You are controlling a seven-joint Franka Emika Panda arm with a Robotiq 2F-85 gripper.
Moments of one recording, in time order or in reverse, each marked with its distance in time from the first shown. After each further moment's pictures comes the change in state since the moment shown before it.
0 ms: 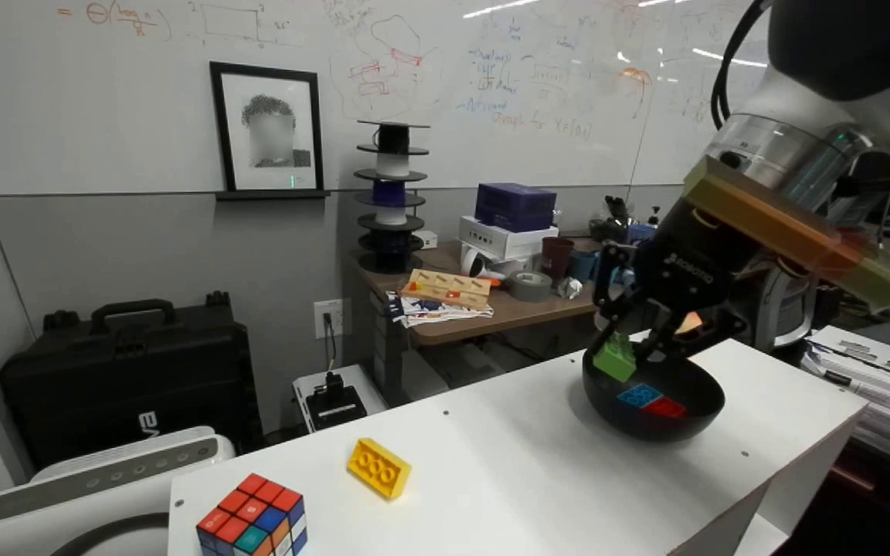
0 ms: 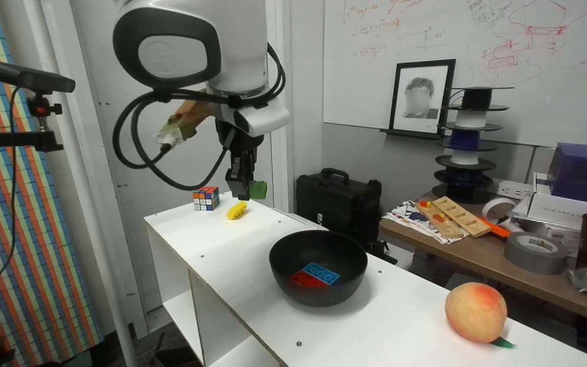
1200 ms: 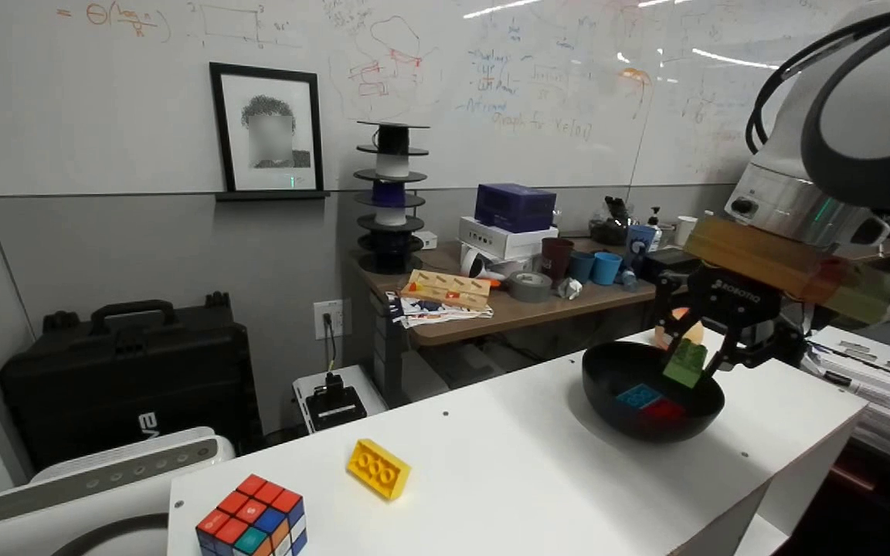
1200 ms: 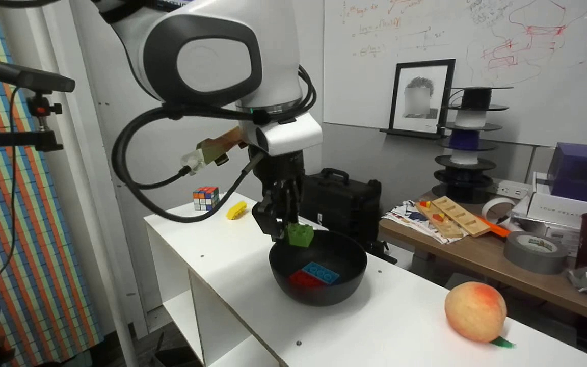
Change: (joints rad) arm 0.183 0.050 -0.348 -0.013 -0.397 0.033 0.522
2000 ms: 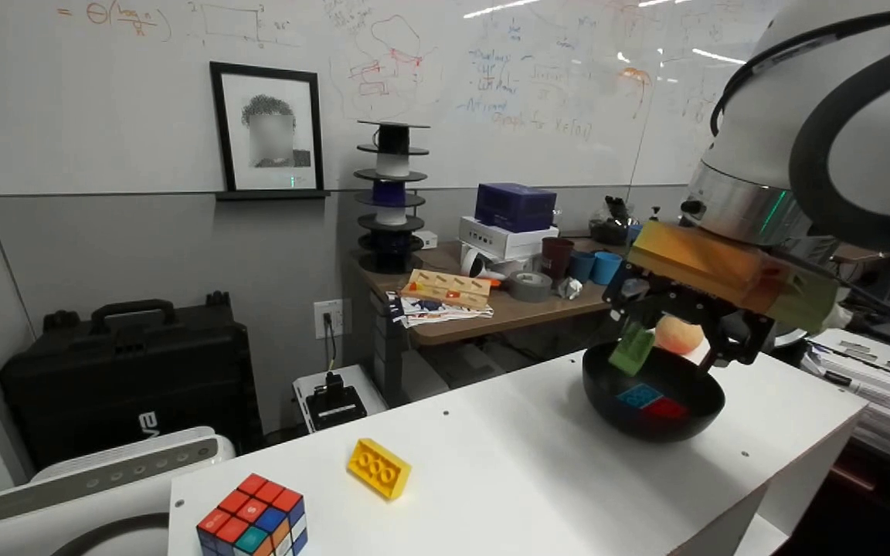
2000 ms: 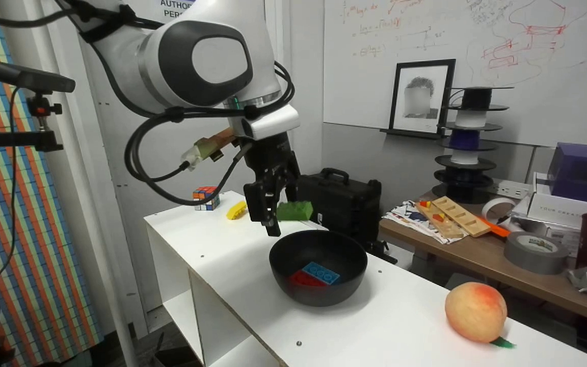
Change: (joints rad) arm 0.152 0.034 -0.086 0.043 -0.268 0.029 0.304
